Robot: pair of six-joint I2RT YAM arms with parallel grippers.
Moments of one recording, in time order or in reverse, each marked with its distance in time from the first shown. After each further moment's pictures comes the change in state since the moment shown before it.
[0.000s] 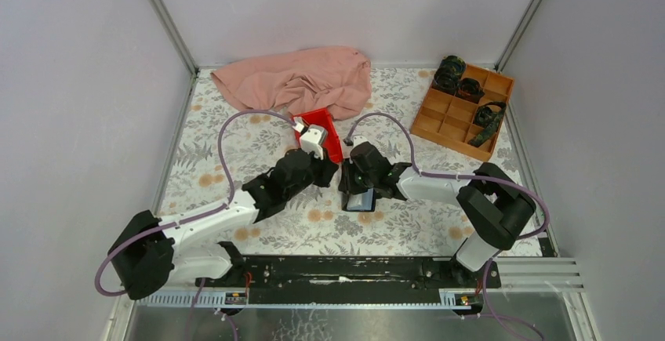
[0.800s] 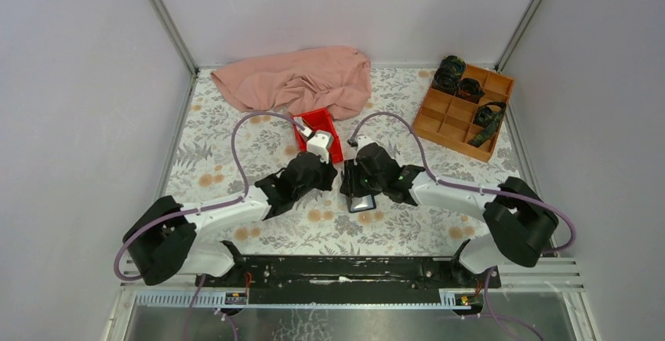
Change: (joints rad) left arm 0.000 0.124 -0.010 0.026 -0.045 0.008; right arm 0.019 -0.127 -0.036 -0.063 -0.022 -0.005
